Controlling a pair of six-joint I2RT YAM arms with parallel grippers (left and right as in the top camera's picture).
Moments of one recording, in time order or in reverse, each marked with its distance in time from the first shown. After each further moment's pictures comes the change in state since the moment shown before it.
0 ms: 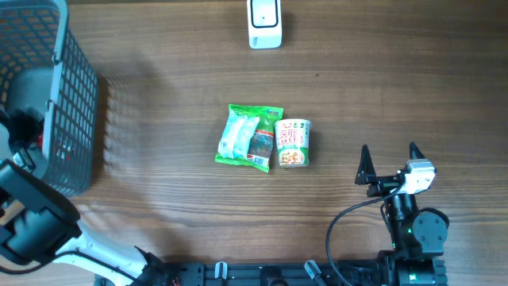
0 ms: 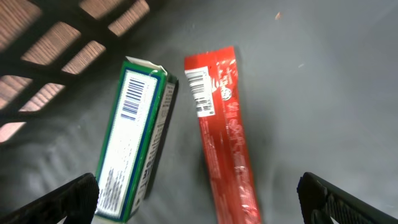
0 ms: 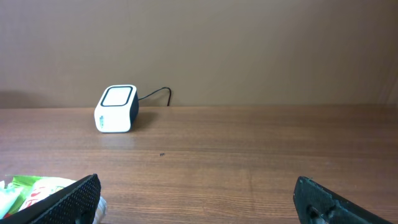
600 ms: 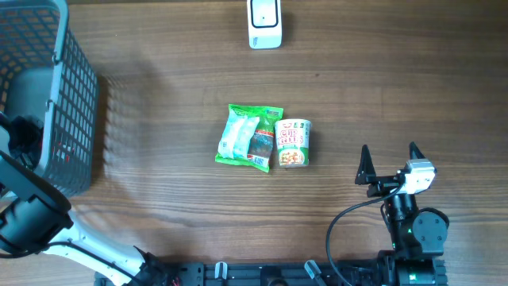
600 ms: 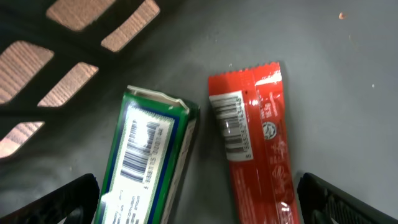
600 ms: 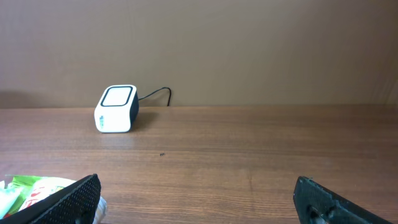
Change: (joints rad) left arm 0.033 0.096 0.000 0.097 -0.013 0.045; right arm 0.000 0.000 0.000 0.000 0.000 0.000
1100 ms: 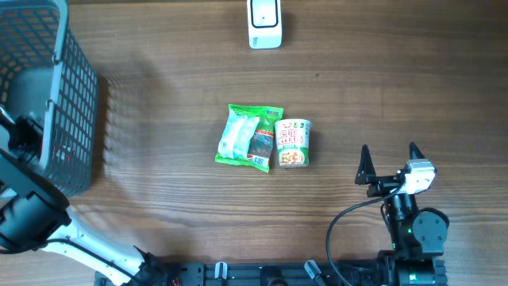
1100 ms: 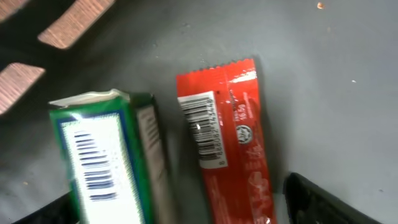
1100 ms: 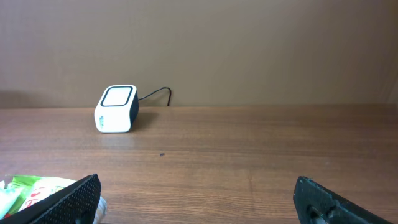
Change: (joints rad) left arm -0.001 0.034 0.016 -0.013 0.079 0.001; right arm 0.000 0.000 0.000 0.000 0.000 0.000
